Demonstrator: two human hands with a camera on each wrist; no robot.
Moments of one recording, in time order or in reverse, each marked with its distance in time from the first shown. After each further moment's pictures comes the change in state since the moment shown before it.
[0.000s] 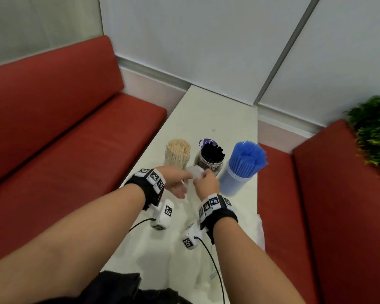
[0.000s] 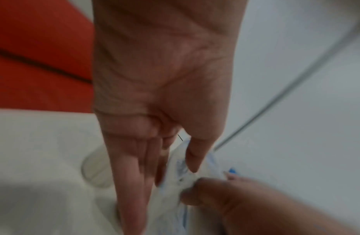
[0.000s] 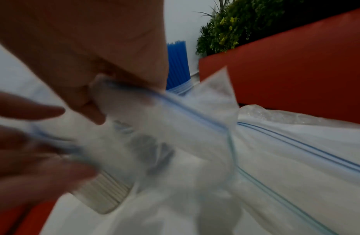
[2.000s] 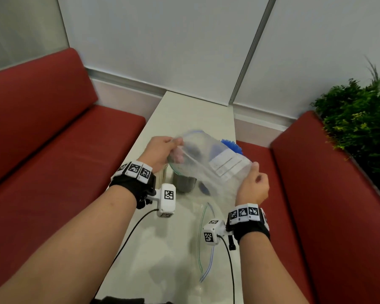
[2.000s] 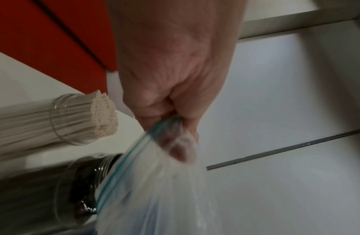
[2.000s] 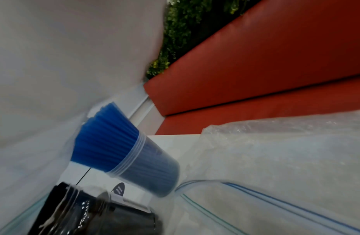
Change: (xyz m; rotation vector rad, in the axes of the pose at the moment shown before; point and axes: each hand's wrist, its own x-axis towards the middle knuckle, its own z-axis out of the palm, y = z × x) left_hand -0.016 0.076 0.004 -0.520 0.260 0.575; right_hand -0.012 0.063 -0.130 0.650 0.852 0.126
